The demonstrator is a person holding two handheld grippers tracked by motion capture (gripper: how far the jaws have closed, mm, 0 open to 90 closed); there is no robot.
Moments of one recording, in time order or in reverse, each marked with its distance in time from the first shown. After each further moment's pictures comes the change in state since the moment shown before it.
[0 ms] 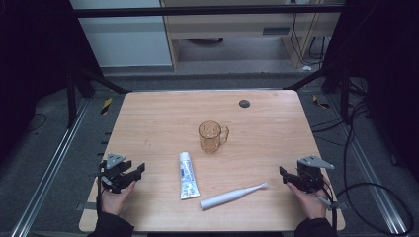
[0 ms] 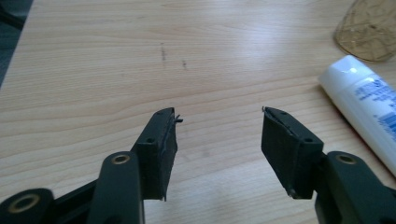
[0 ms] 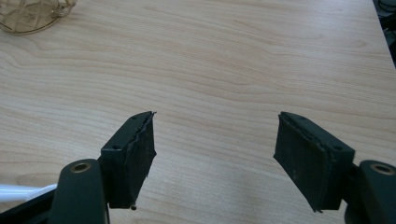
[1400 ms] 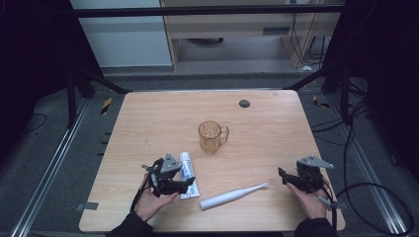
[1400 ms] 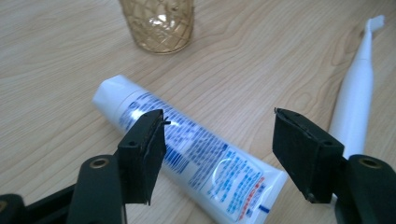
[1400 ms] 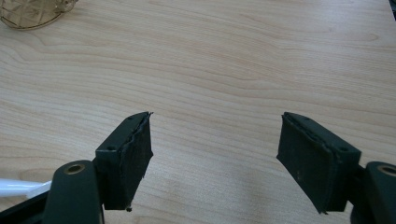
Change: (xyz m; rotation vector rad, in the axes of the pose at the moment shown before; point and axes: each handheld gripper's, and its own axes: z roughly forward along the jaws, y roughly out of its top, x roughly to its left) left arm -0.129 0.027 0.021 0.106 -0.354 0.378; right arm -0.002 -0.002 0.003 0.012 0.026 0.000
